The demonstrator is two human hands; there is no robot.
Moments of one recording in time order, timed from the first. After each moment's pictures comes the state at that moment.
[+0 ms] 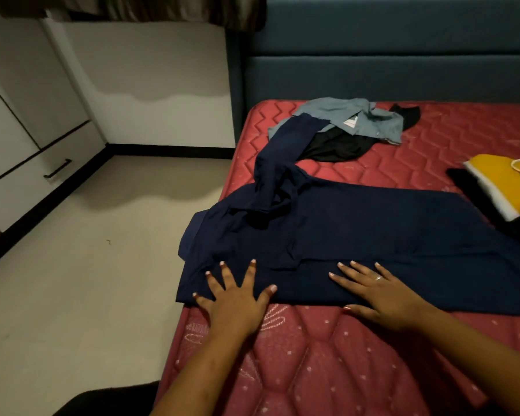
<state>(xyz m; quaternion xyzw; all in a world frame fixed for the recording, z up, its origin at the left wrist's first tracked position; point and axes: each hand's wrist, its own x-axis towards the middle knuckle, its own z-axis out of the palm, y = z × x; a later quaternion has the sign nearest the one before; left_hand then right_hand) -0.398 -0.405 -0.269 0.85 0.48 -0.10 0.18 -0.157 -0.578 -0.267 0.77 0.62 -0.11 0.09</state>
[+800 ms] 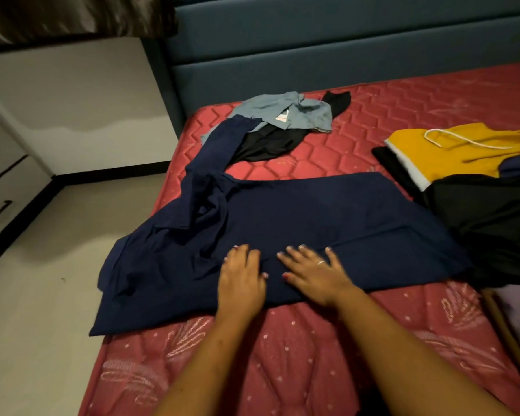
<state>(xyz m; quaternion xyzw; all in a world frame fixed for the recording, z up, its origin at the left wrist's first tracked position) -0.256 -0.462 -0.282 0.95 0.28 0.16 0.05 -0.119 -0.587 -0.280 0.85 0.51 -0.15 -0.04</state>
